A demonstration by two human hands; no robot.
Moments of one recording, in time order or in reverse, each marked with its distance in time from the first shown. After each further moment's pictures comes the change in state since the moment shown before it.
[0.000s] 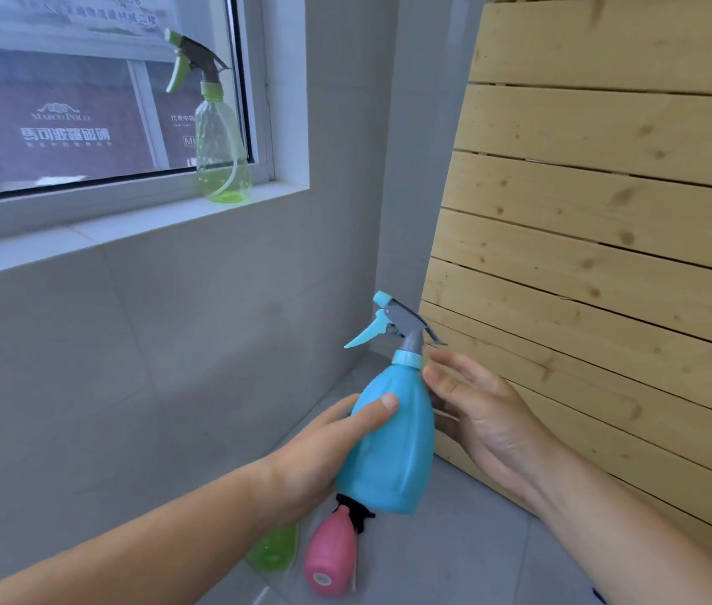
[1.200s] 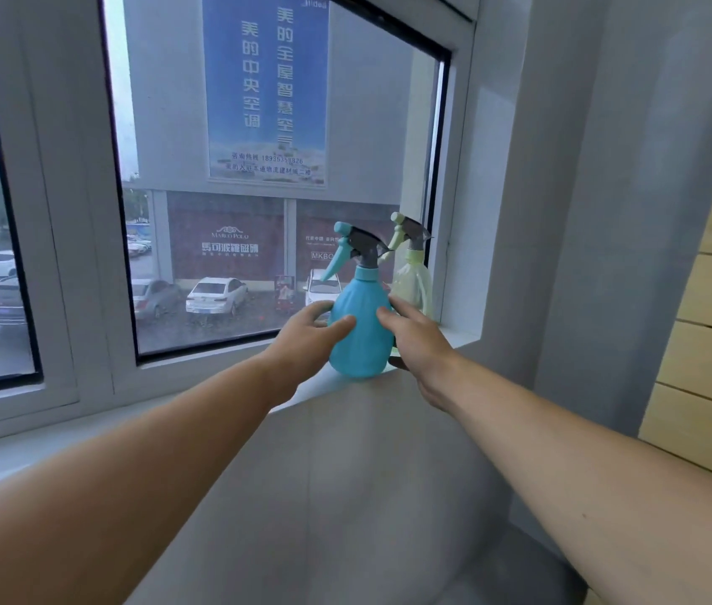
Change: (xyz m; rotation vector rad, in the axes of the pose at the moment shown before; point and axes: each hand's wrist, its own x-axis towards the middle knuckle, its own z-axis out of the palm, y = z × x) left_hand -0.015 0.229 -0.258 0.293 0.690 0.447; right_hand 0.220 -0.110 0.304 -0.308 -0.294 -0.328
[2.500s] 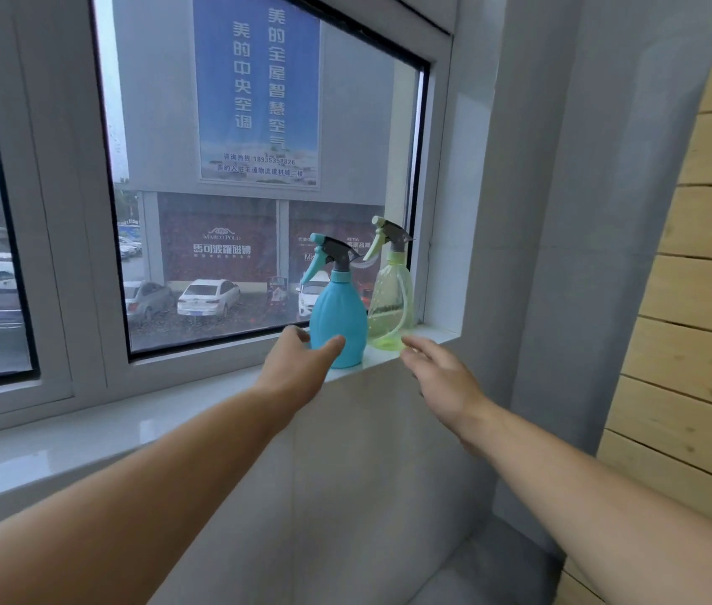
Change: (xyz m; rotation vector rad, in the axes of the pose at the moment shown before) left_hand -0.037 -0.006 0.024 0.218 0.211 -0.086; right_hand -0.070 0.014 -0.042 -0.253 0.110 0.025
